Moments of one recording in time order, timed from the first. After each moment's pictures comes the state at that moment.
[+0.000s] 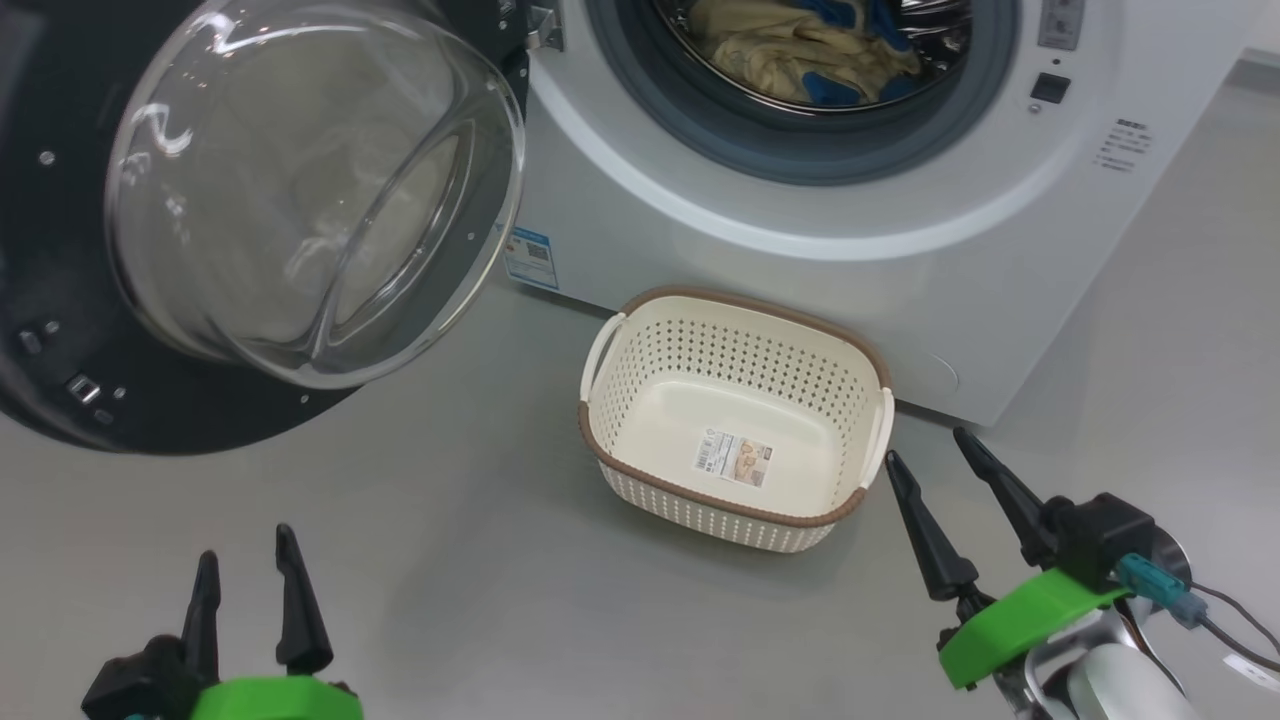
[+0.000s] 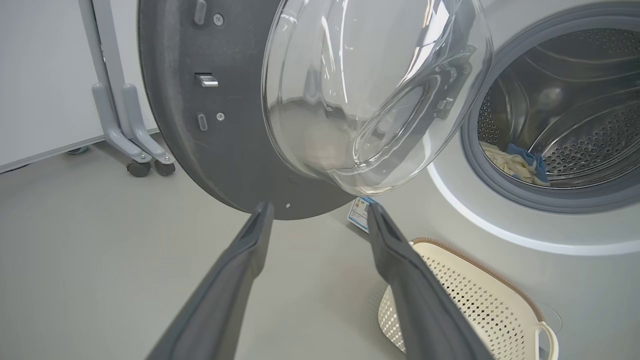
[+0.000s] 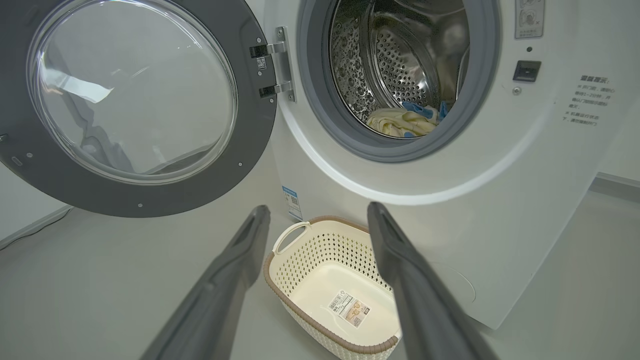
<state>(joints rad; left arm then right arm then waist) 0.02 0.04 -0.01 0.19 -0.34 0.01 -0.25 -0.06 -0.15 0.24 0.20 0.24 0.13 -0.26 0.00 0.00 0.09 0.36</state>
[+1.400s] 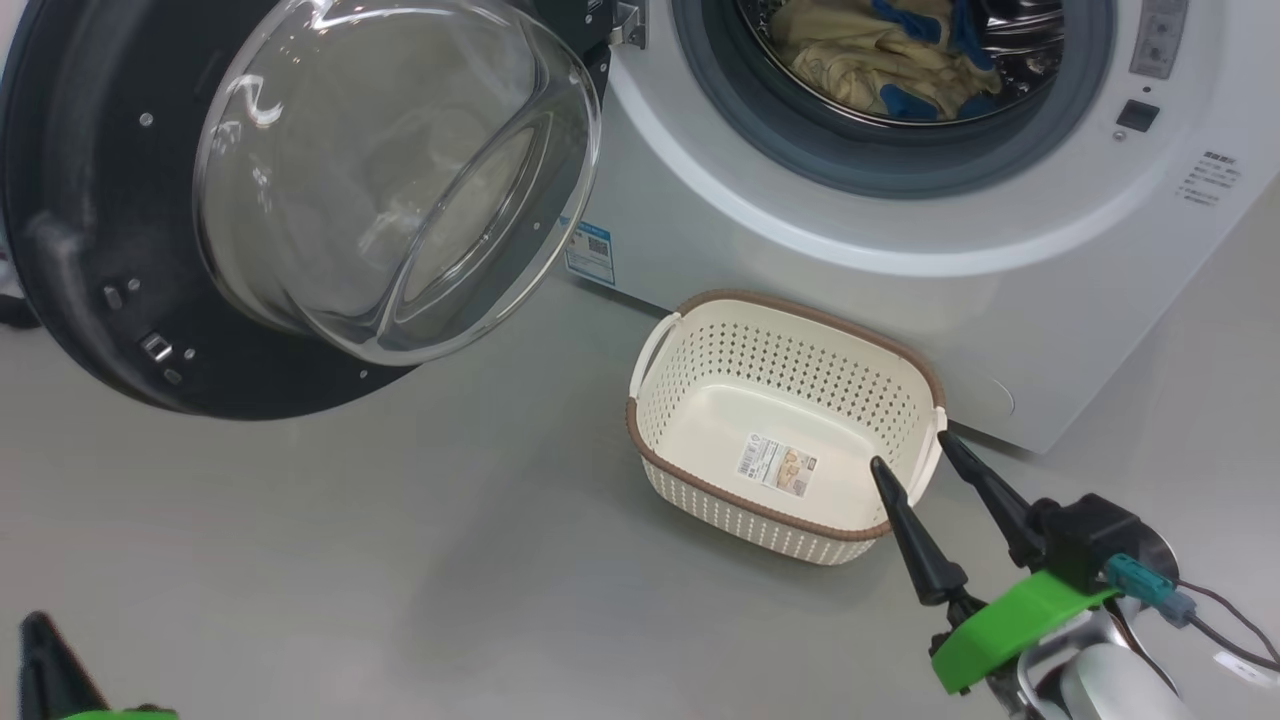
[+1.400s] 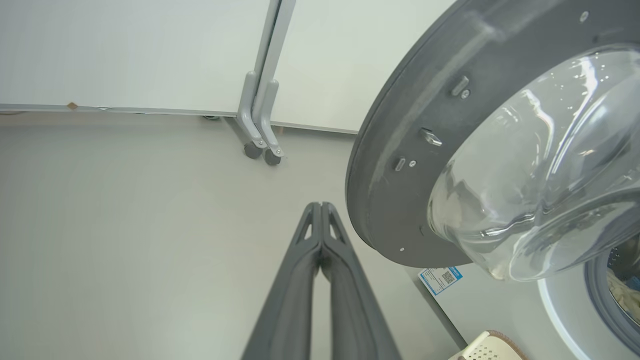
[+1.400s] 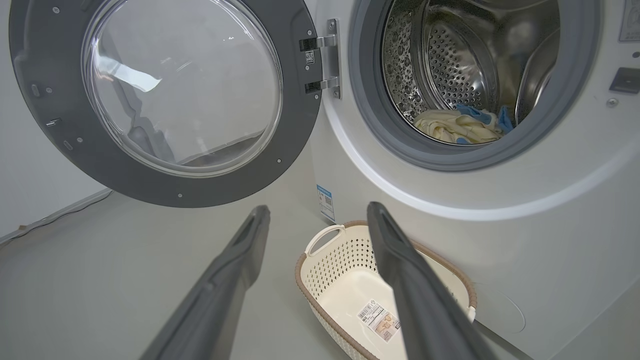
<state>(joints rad) 0.05 0.04 0.22 0.20 -0.56 0.02 -0.25 -0.07 -0.15 0.27 0.21 0.24 0.13 -0.26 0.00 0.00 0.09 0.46</state>
